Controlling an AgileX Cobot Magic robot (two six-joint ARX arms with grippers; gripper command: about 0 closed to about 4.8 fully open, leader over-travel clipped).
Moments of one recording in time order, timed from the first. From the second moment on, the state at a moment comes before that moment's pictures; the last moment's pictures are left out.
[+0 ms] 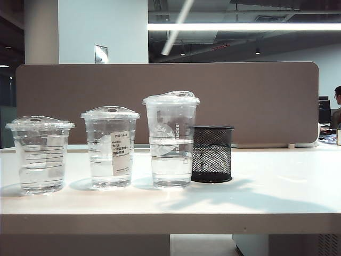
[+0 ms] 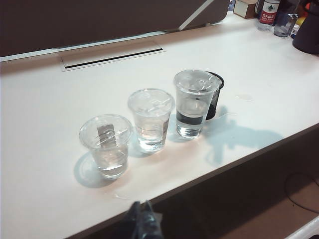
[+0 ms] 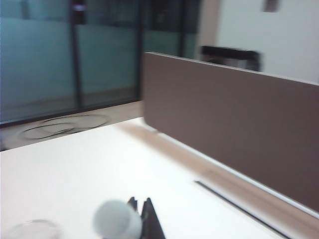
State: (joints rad) left arm -0.26 0.10 1.05 -1.20 0.22 0.05; right arm 0.50 1.23 0.97 0.36 -0.29 -0.08
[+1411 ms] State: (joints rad) left arm -0.26 0.10 1.05 -1.20 0.22 0.05; right arm 0.72 1.37 1.01 0.15 -0.26 -0.16
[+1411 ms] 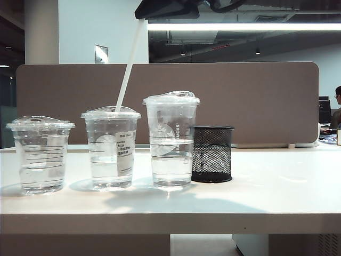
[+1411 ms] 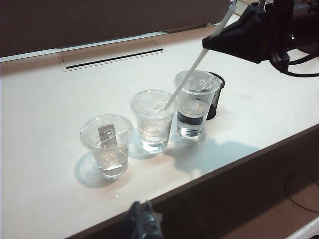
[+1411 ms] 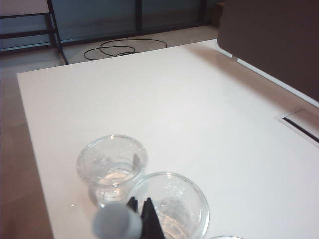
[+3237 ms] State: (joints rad) left arm -0.26 0.10 0.82 -0.82 0.25 0.05; right arm 0.68 0.39 0.47 0.14 0.18 -0.22
